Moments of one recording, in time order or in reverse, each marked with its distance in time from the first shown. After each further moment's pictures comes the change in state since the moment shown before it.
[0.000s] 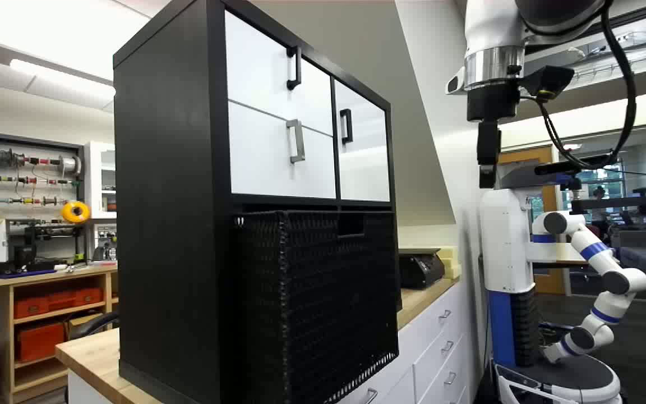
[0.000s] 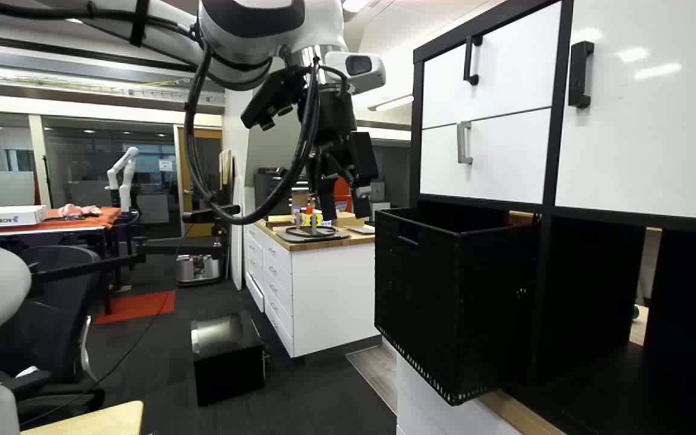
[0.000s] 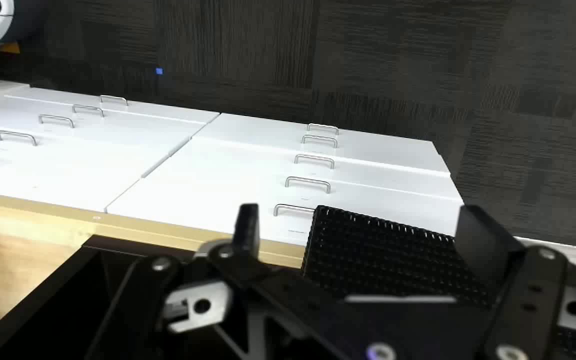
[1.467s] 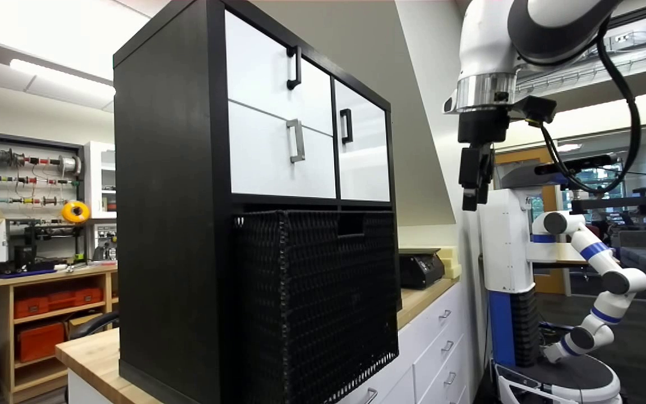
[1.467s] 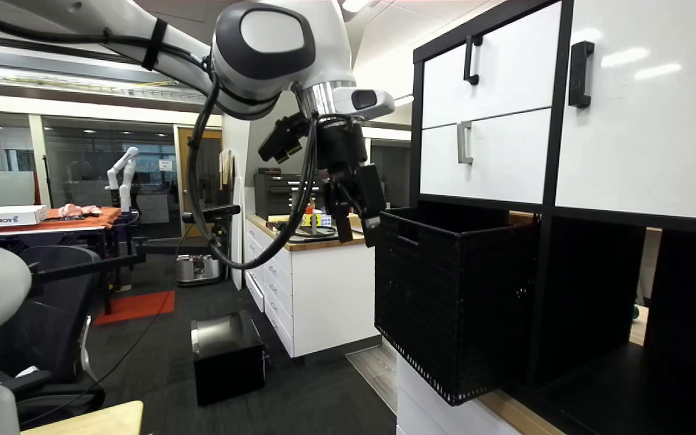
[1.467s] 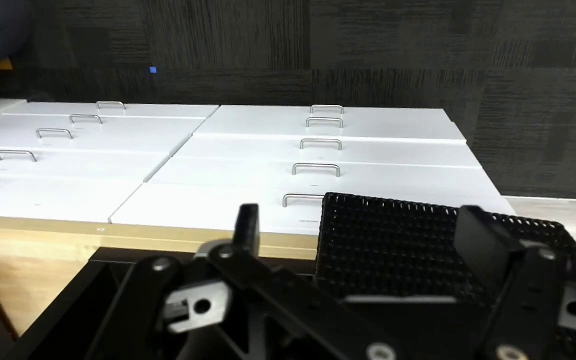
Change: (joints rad) arm -0.002 0.045 0.001 -0.073 -0.001 0.161 0.142
